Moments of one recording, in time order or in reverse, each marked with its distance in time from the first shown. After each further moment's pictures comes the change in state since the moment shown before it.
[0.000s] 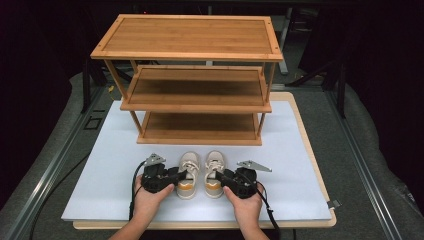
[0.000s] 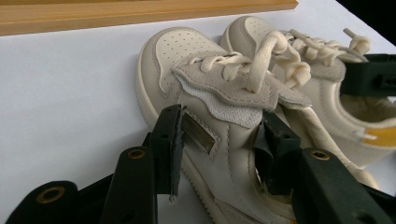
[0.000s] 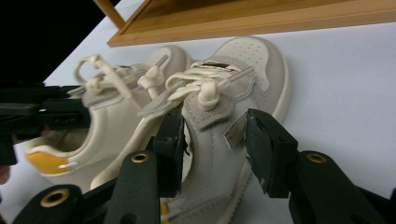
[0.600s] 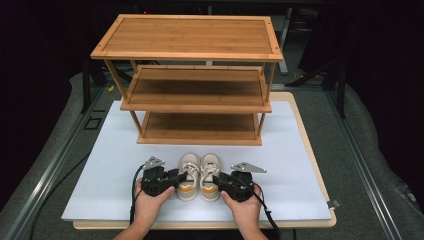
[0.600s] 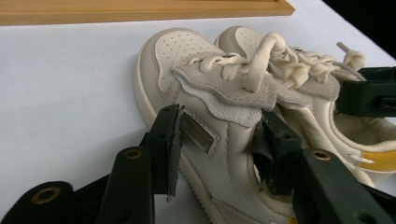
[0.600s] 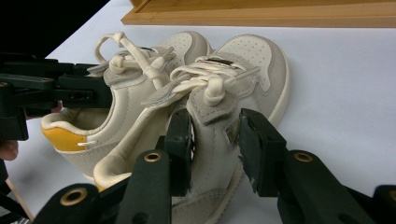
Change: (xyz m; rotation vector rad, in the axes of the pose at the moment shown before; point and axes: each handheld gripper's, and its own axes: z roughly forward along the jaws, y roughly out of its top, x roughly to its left) left arm -0.002 -0.009 -0.005 -0.032 -0.014 -0.046; right arm 0.012 -0.002 -0.003 0.046 0.009 -0.109
